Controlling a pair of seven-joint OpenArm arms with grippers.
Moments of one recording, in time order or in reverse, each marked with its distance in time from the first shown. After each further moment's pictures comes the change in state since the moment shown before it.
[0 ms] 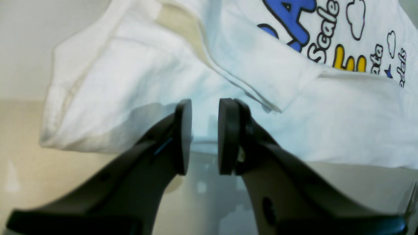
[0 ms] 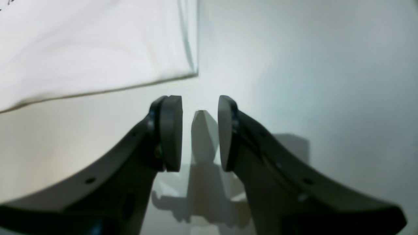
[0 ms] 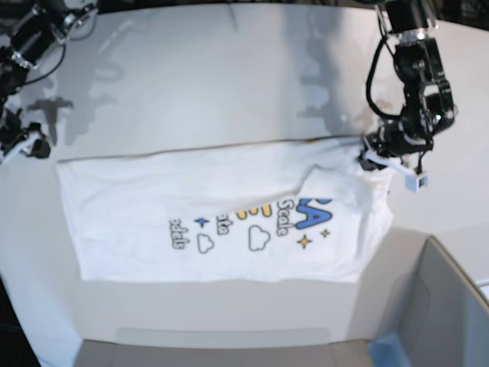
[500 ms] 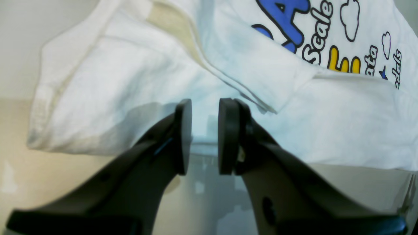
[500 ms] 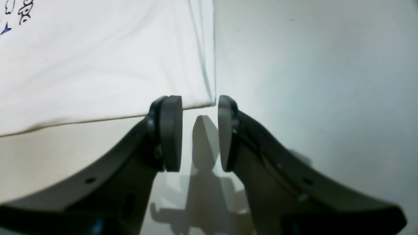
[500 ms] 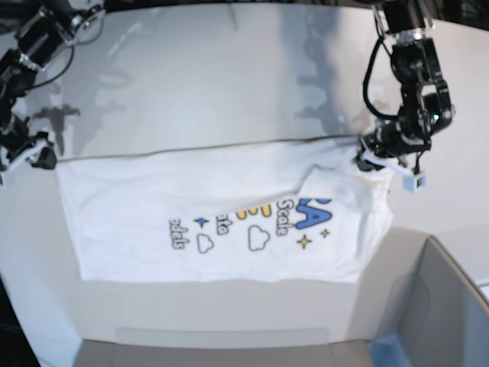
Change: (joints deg) left arm -0.1 1.1 0.0 0.0 0.0 0.0 -0.2; right arm 1.1 -2.5 -1.6 -0.1 -2.4 0.0 6.8
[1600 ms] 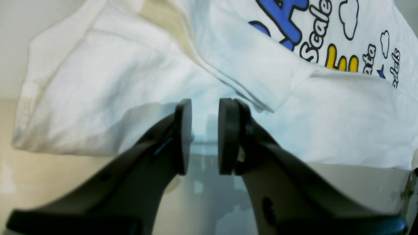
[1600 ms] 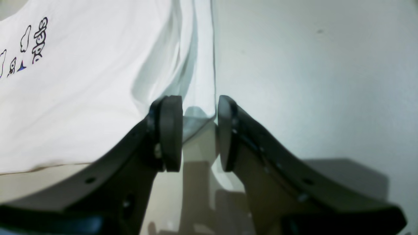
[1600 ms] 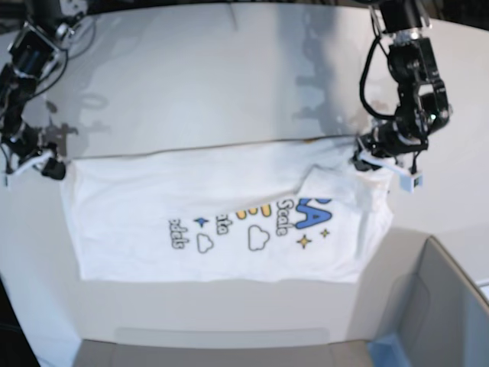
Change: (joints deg) left arm -0.2 1.1 -0.1 0.0 0.5 0.0 0.0; right arm 2.7 6.0 -7.8 -22.4 1.0 0.0 20.2
